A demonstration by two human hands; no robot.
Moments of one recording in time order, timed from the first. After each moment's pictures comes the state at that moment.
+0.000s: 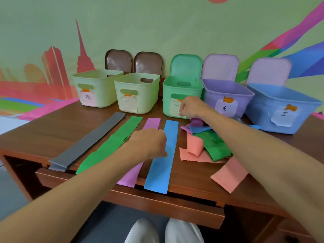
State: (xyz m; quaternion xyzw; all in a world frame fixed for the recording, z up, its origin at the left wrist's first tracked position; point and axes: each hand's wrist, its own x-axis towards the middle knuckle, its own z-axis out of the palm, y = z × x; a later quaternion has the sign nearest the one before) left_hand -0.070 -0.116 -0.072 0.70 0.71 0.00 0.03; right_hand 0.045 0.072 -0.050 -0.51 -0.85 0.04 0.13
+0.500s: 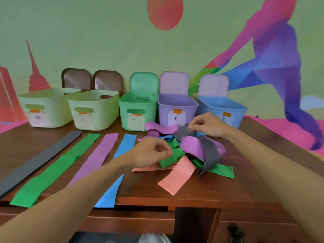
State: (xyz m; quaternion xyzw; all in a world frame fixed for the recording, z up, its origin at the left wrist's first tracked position) left_hand 0.029 -0.082 -0.080 0.77 0.52 0.29 0.22; right_hand 0.255 0.024 -0.039 -0.49 -0.82 0.15 0.26
